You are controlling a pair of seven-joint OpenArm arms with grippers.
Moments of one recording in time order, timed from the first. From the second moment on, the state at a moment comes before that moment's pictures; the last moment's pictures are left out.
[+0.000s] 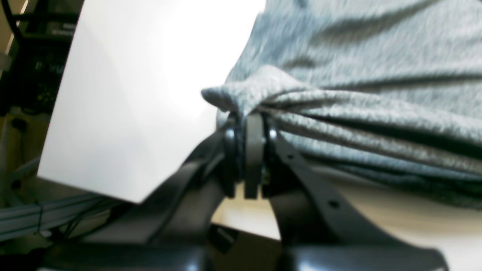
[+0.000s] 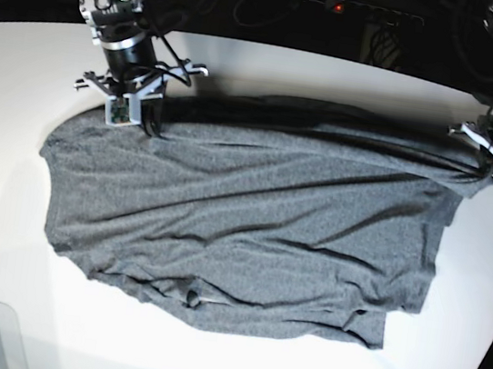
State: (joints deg) left arm 19.2 -6.7 -38.8 112.2 -14.8 -24.9 49.2; right arm -28.6 4.0 -0.6 111.2 1.0 9.5 -21.4
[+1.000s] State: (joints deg) left arm 24.4 -6.6 -45.1 114.0 -14.9 -25.1 49.7; right arm -32.0 5.1 -0.7 113.0 1.0 9.5 -21.3
